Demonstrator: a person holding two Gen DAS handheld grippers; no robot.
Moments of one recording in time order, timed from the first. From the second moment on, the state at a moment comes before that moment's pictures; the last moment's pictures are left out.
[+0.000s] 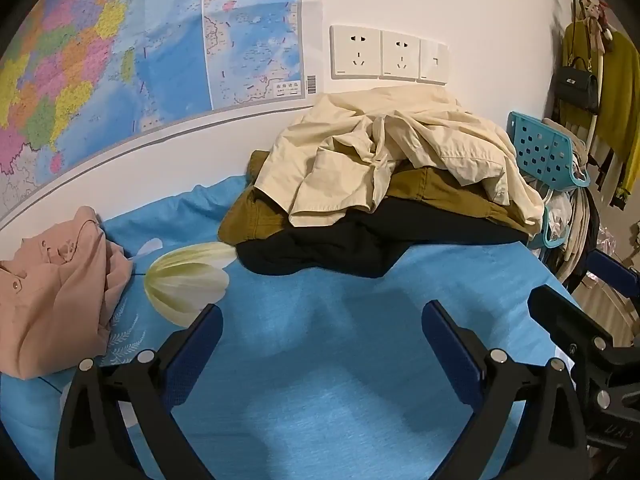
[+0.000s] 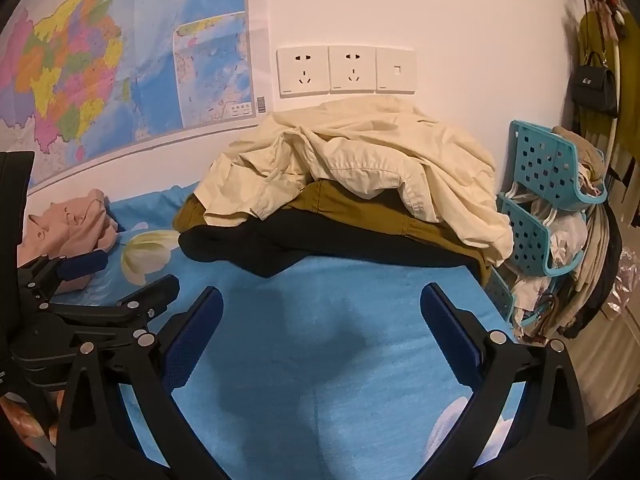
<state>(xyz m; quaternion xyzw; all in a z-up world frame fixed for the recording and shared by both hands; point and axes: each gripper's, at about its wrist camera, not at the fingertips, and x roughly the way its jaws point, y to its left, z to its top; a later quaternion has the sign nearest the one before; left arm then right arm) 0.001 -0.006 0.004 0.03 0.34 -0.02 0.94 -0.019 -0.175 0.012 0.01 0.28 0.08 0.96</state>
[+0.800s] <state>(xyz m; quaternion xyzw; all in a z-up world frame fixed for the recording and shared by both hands) 0.001 -0.011 0.007 0.02 0.34 -0.02 0.94 -0.017 -0.179 0.017 0.01 0.28 0.07 0.96</state>
